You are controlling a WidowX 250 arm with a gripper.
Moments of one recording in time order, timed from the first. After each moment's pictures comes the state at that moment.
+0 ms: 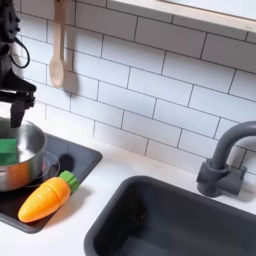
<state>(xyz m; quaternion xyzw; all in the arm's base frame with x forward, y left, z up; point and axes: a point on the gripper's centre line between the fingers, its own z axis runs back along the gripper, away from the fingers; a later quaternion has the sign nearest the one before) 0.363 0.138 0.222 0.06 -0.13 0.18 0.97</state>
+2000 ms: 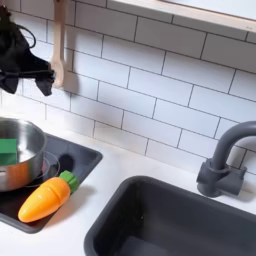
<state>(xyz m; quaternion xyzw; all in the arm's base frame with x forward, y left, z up) 0.429 0.132 0.245 -0.05 -0.37 0.11 0.92</state>
